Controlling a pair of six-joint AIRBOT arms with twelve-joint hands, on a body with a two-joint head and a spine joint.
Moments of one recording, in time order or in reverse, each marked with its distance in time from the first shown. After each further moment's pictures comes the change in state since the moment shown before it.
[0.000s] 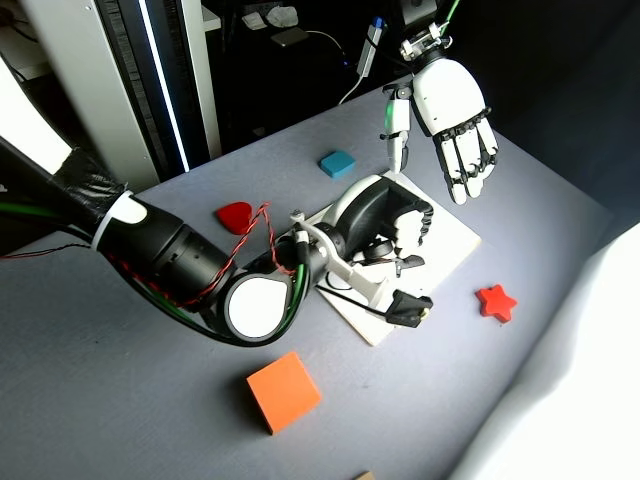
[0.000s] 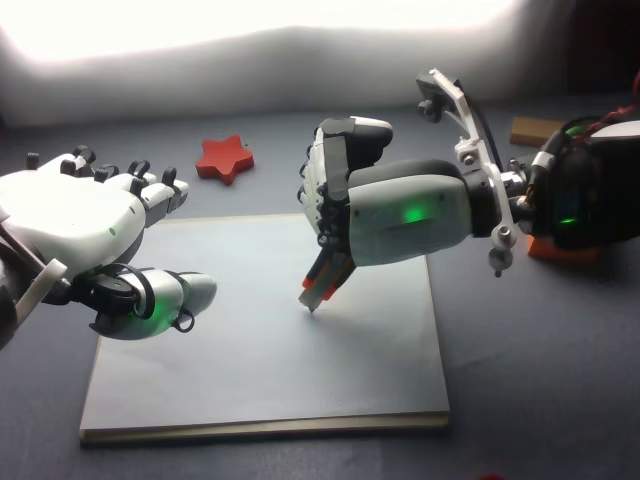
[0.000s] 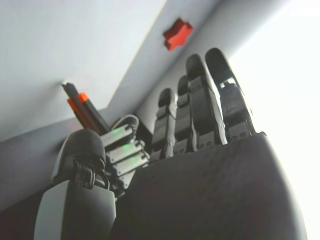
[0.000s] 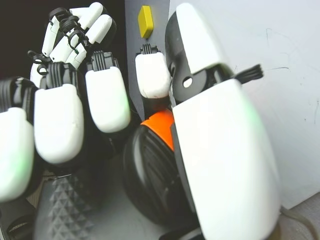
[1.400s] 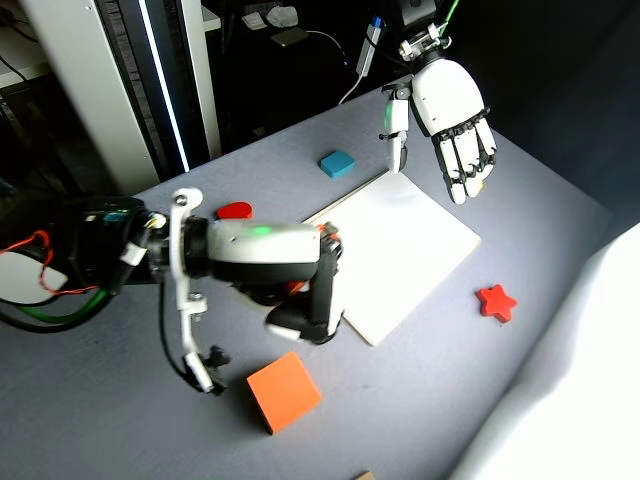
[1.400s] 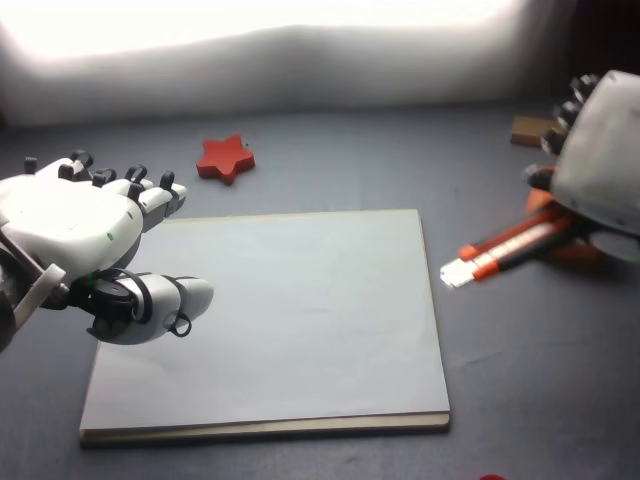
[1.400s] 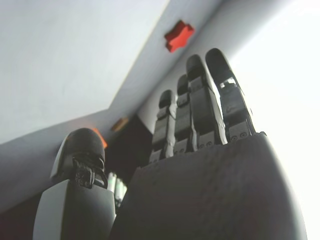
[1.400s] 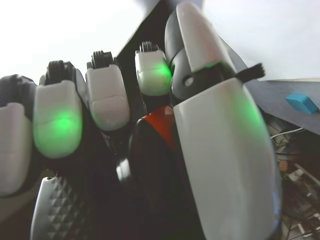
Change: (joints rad) left arm 0.010 0.000 0.000 -0.001 -0.001 0.001; right arm -0.236 0.627 -0.747 0.931 -0.415 0.271
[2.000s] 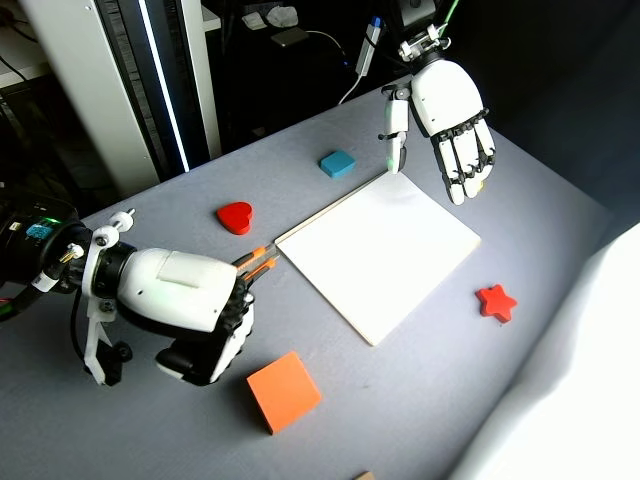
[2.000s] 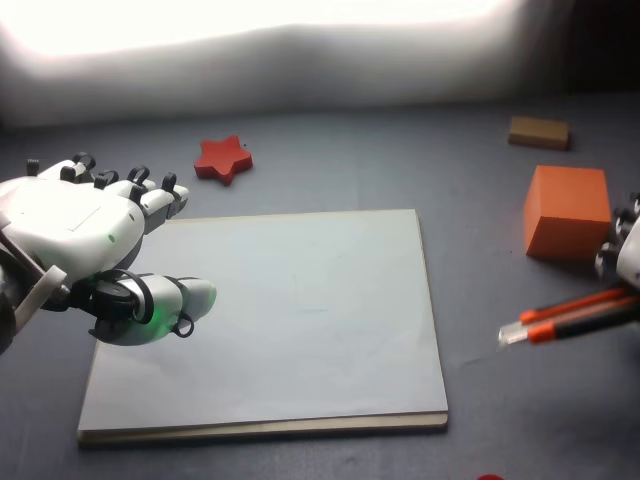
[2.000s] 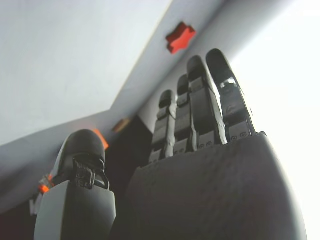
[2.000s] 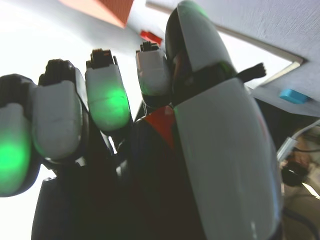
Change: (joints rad) left arm 0.002 0.000 0.000 0.001 0.005 0.000; right arm -0.235 0.048 -0.130 0.357 0.027 -0.052
